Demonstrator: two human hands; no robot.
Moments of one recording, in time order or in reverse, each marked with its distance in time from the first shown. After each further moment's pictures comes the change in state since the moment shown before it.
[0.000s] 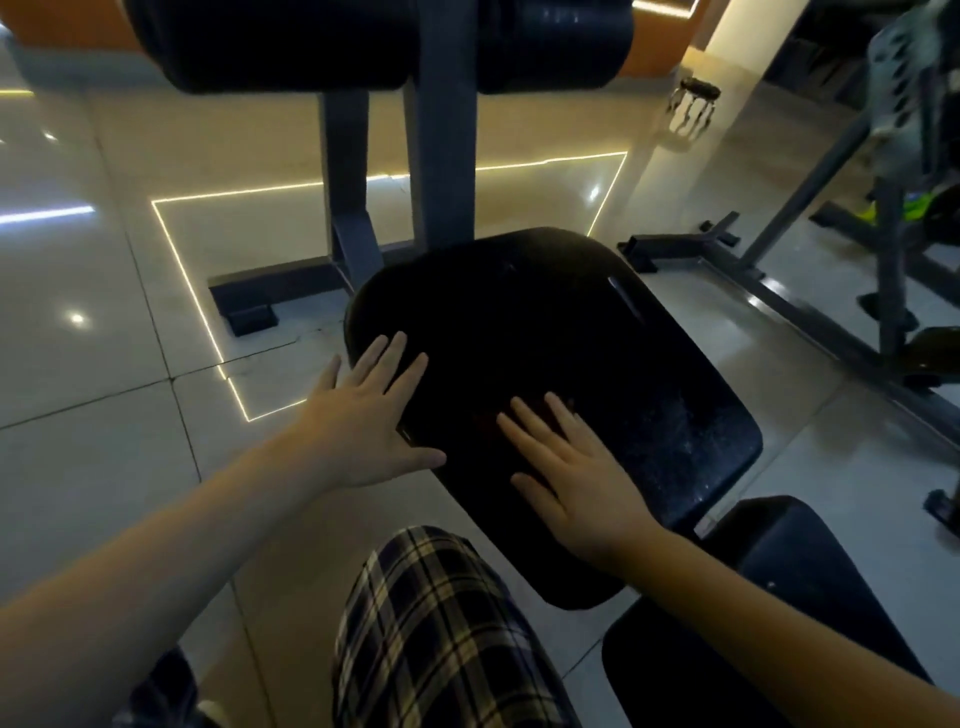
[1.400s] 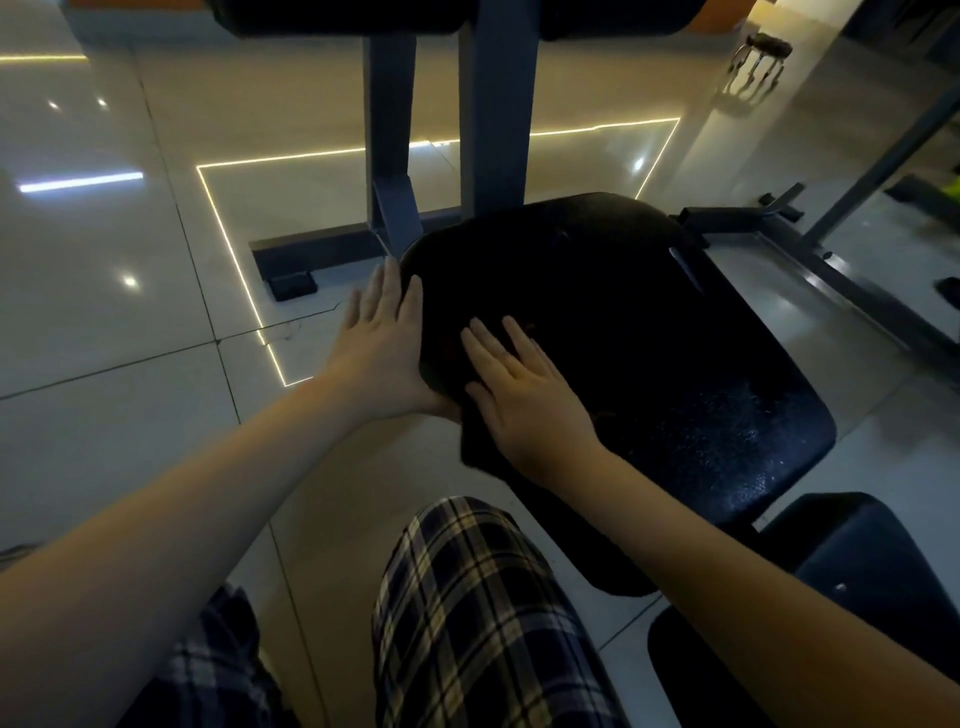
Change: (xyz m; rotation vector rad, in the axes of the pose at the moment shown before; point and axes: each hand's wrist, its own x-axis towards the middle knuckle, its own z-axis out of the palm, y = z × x) left_hand 0.019 -0.026 0.007 -0.245 0.268 -0.098; right_hand 0.081 -0.061 0.009 0.014 0.079 -0.016
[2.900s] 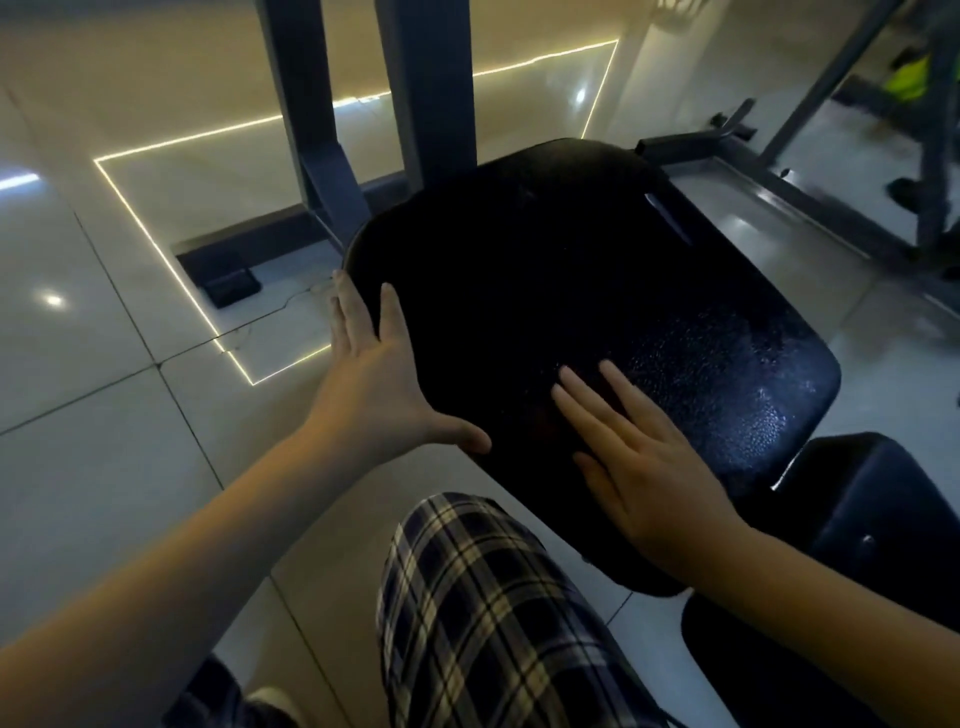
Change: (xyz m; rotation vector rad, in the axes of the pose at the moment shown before) left_hand 0.002 0.021 0.001 -0.243 -0.183 -0.096; right_hand -0.085 0.048 0.002 -0.102 0.080 0.068
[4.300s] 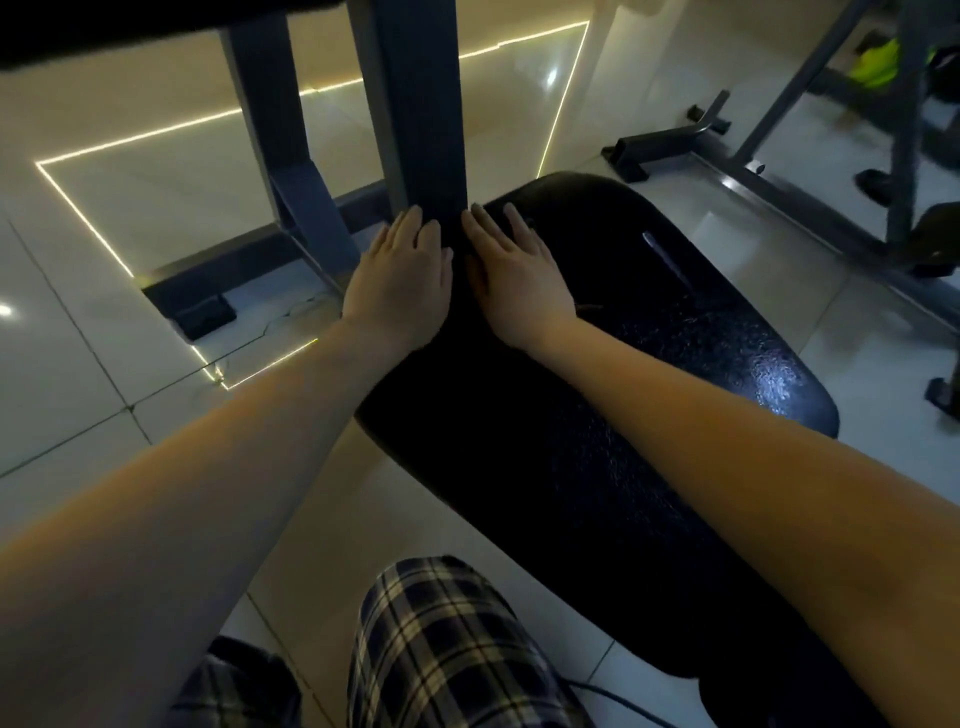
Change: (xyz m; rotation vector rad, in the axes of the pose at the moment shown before) left_hand 0.159 0.018 -0.043 0.161 0.200 0.216; right_hand 0.243 0.025 -0.005 0.104 -0.056 0.249
